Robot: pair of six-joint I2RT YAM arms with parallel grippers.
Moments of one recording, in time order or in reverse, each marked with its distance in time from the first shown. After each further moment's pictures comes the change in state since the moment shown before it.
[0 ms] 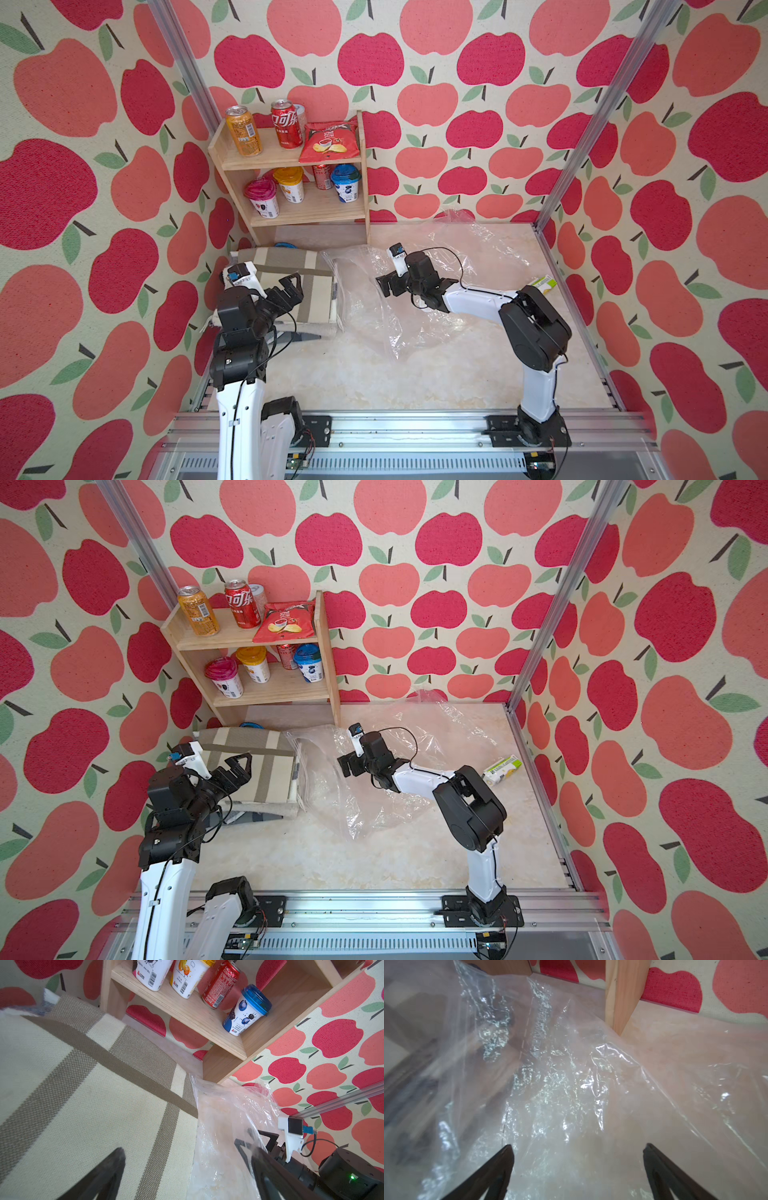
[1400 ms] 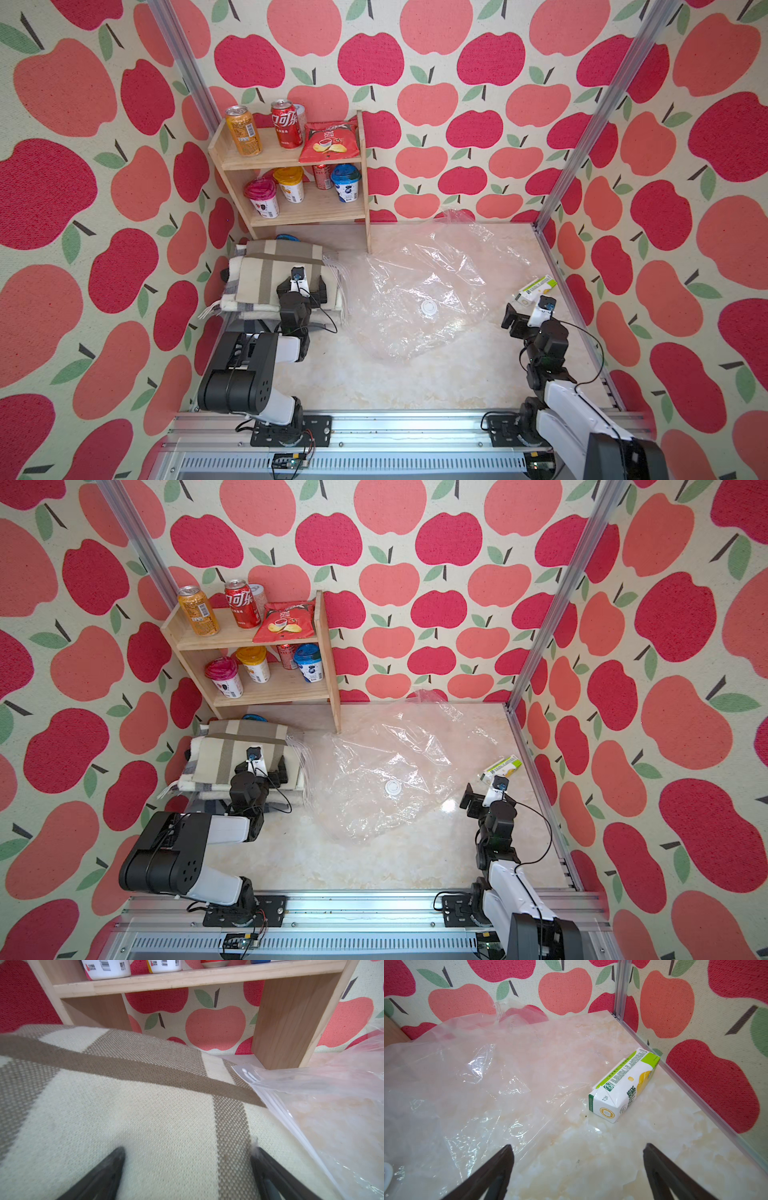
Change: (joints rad) left arm -0.281 0.834 -0.466 1.501 -0.422 0.518; right arm -0.865 -0.979 -1.169 0.461 0.026 -0.019
